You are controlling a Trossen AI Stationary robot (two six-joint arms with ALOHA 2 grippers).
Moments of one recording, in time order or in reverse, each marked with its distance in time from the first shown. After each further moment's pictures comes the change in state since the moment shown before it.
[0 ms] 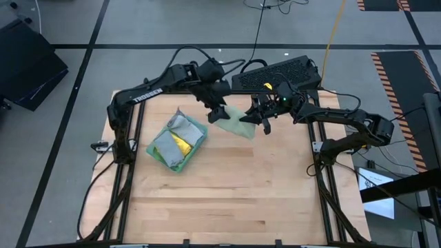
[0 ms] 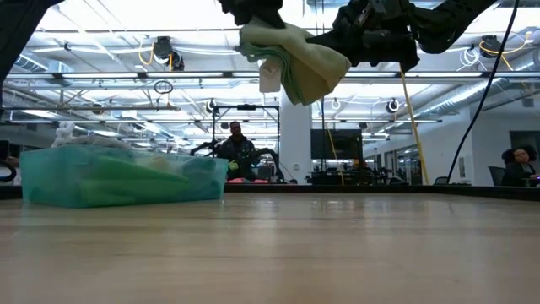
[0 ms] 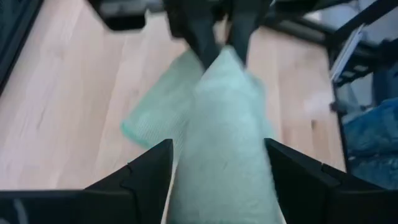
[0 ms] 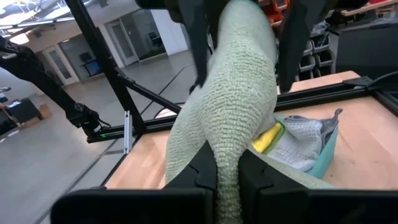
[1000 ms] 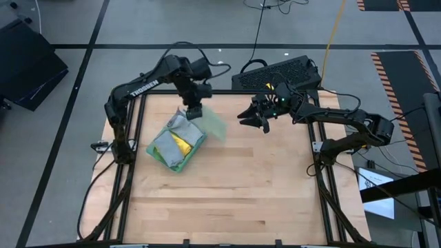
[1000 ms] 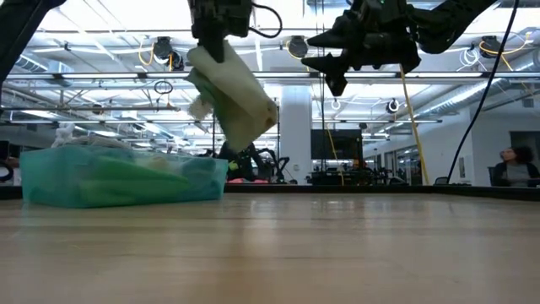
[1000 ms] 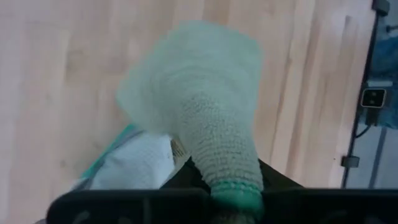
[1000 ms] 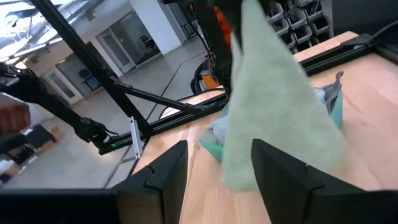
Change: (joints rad) left arm 0.107 -0.008 0.000 -0.491 -0.036 0.193; right arm 0.006 0.001 0.000 -0.062 0.026 0.148
